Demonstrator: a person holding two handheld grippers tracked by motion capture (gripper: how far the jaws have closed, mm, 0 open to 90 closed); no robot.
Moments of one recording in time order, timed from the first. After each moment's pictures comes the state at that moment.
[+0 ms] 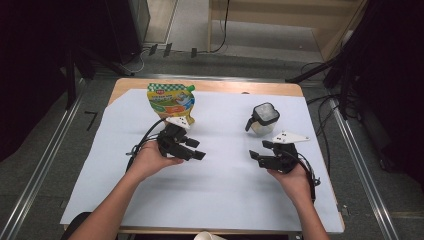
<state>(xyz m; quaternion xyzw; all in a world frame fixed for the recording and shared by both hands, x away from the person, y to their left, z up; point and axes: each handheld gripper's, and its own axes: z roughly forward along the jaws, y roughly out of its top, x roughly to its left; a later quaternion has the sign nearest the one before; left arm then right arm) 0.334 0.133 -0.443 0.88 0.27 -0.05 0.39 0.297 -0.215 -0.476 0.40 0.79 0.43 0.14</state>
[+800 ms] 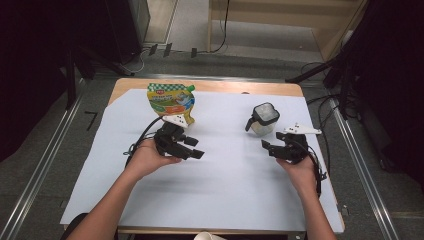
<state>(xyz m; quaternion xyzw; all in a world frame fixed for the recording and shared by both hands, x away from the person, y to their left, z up) 0.330 0.136 -0.432 0.88 0.26 -0.05 0.39 0.327 -0.247 -0.480 0.46 0.76 0.43 0.18</state>
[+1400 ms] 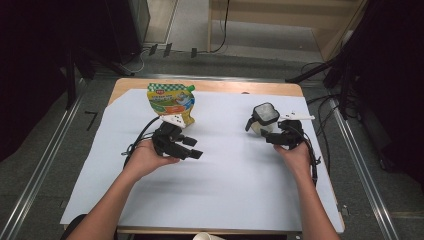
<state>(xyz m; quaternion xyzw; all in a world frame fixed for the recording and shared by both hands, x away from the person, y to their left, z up) 0.328 0.141 -0.430 0.88 0.26 -0.05 0.40 0.377 -0.247 -0.491 0.48 0.75 0.40 0.19</state>
